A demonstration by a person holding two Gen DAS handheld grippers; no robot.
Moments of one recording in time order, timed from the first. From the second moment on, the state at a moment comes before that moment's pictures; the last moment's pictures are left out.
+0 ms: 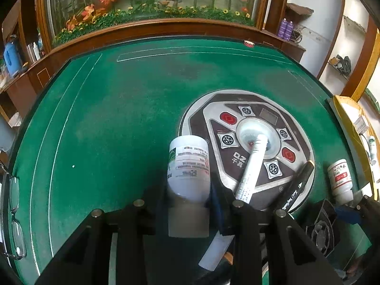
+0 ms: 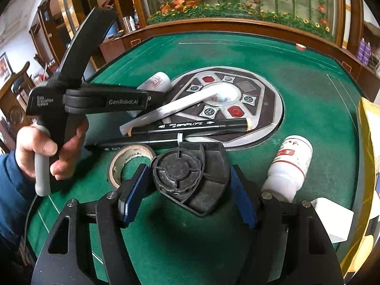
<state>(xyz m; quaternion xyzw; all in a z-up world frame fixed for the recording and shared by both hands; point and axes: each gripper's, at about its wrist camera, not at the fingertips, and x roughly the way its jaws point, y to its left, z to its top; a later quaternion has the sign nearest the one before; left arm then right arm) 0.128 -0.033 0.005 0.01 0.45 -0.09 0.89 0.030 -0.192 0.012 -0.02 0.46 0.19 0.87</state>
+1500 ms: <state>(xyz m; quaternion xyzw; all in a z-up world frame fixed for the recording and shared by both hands) 0.064 -0.083 0.050 0.08 0.32 -0.08 0.94 0.020 -0.236 0.042 0.07 0.38 0.16 0.91</state>
